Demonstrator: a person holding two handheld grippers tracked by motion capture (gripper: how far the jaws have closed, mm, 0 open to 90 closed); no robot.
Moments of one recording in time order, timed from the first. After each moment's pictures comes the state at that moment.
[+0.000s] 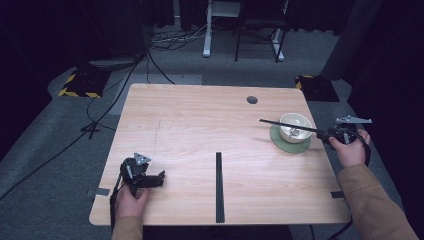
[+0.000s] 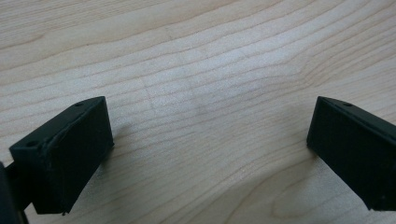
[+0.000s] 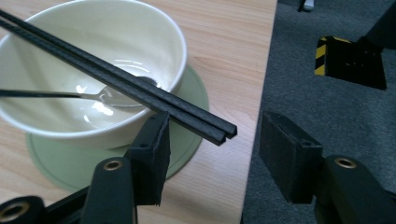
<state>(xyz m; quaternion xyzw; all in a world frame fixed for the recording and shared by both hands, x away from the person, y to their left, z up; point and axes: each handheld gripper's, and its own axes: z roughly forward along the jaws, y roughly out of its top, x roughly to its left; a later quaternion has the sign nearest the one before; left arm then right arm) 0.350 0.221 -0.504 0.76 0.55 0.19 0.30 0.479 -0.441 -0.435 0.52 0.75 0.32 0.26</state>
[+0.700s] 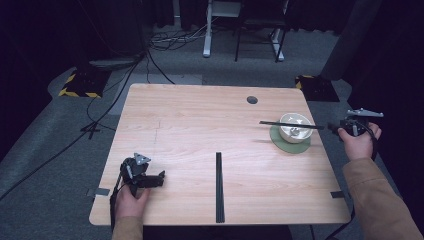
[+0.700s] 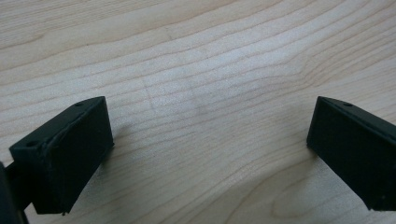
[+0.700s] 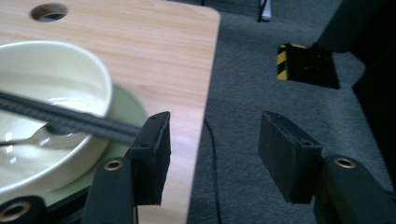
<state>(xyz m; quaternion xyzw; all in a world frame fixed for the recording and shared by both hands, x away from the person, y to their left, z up) 0.350 0.221 -0.504 0.76 0.55 0.19 0.30 0.496 -0.465 -0.418 0.55 0.71 0.30 0.32</state>
